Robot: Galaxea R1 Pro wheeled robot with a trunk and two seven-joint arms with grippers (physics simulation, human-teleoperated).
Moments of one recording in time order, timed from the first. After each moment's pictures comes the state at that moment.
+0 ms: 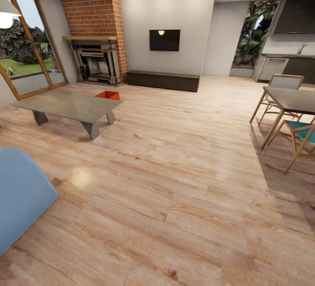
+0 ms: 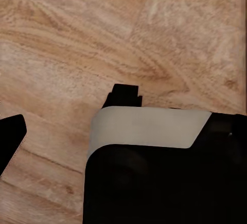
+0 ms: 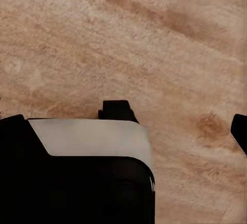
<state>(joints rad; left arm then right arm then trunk) -0.37 -0.06 0.00 0.00 0.06 0.04 0.19 -0.33 0.08 0.61 0.03 -0.55 -0.13 -0.22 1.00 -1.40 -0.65</state>
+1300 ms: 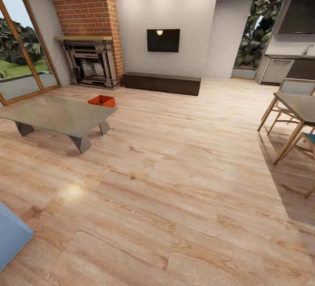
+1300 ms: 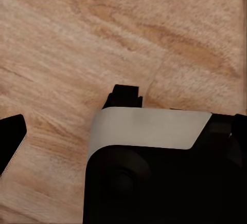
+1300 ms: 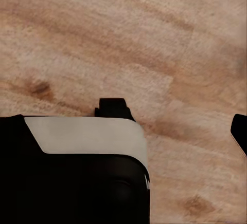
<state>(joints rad) -0.37 -0.06 0.00 0.00 0.06 0.04 0.19 -0.33 0.08 0.61 0.03 -0.55 -0.12 -0.22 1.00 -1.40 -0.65</state>
